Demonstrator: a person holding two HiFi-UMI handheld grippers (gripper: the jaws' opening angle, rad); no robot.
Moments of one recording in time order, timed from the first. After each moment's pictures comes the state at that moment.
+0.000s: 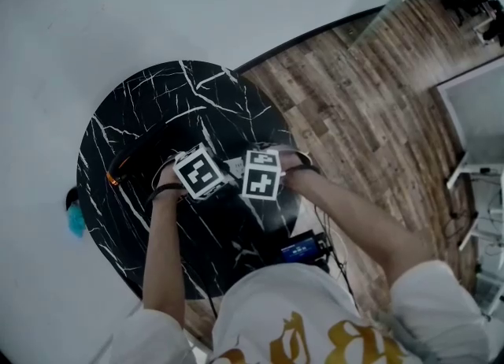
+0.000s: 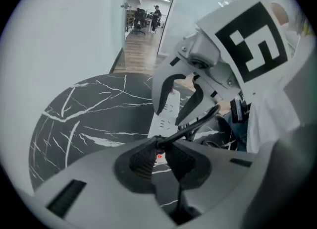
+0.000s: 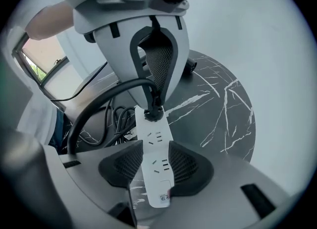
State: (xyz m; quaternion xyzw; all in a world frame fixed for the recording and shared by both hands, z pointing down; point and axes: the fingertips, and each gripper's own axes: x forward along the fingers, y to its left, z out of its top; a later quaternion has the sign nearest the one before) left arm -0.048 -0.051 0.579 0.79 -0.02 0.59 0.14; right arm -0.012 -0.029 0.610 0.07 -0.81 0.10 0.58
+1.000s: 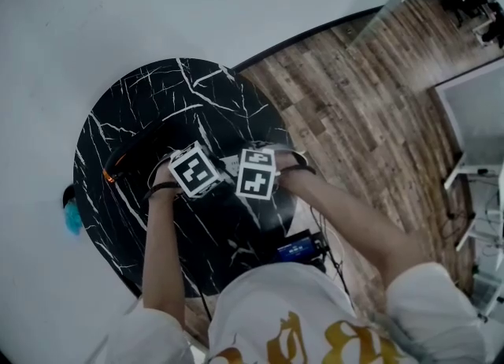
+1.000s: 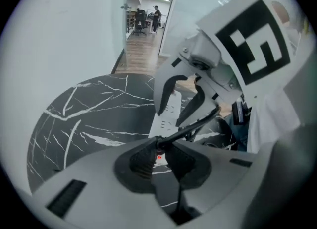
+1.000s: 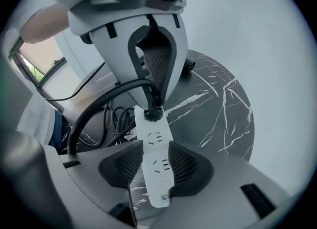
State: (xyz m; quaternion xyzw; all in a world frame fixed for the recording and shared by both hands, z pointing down) left arm -0.052 -0.054 0.583 0.79 -0.03 0.59 0.14; right arm -0.013 -0.030 0.611 0.08 -0.80 0.10 0.58
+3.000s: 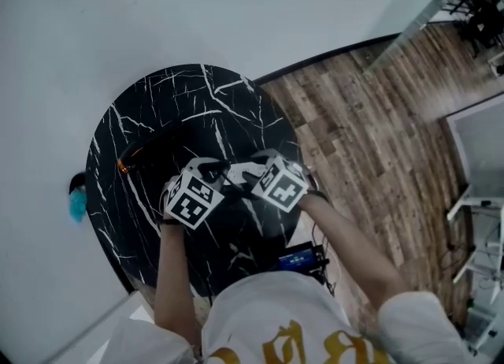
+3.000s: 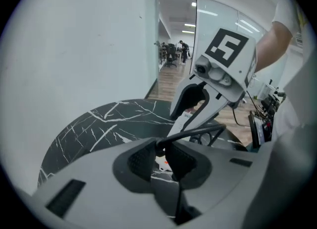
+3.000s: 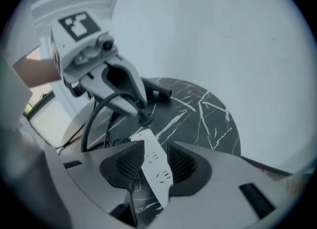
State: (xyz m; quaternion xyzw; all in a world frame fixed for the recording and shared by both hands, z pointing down) left arm -0.066 -0.054 0.543 0.85 -0.24 0.44 0.13; right arm -0.014 -0.046 0.564 0.21 -0.86 0.16 0.43
